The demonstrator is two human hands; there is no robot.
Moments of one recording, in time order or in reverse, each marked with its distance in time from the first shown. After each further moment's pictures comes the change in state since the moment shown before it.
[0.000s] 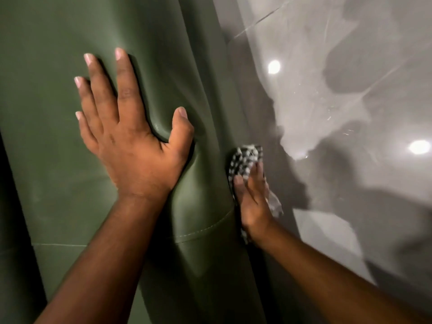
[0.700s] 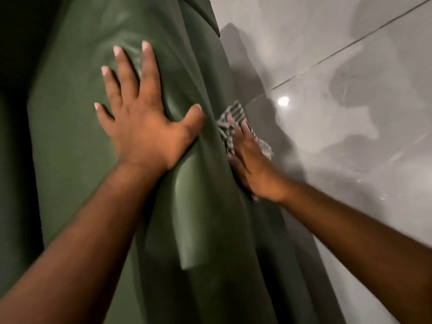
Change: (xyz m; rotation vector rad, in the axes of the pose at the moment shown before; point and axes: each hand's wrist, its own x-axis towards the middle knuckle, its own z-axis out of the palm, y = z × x) left_hand 0.168 0.003 0.023 0.055 -0.181 0.069; right_hand 0.200 -0.105 0.008 -0.348 -0.244 -0.635
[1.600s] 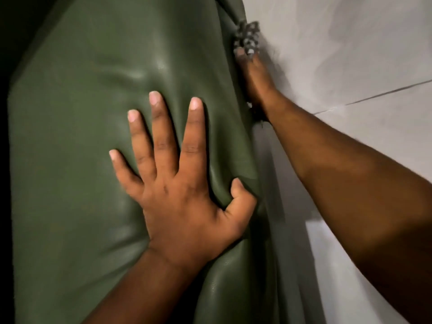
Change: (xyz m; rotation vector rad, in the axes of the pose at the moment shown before) left_hand -0.003 -0.003 0.023 0.029 0.097 -0.010; right_hand 0.267 0.011 -0.025 0.390 0.157 0.261
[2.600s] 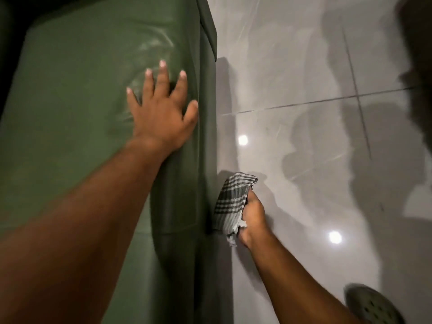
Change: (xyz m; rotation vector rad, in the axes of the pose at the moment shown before) left_hand -0.078 0.022 -0.060 -0.079 -0.130 -0.043; right_hand -0.443 0.020 -0.086 0.647 0.259 0.796
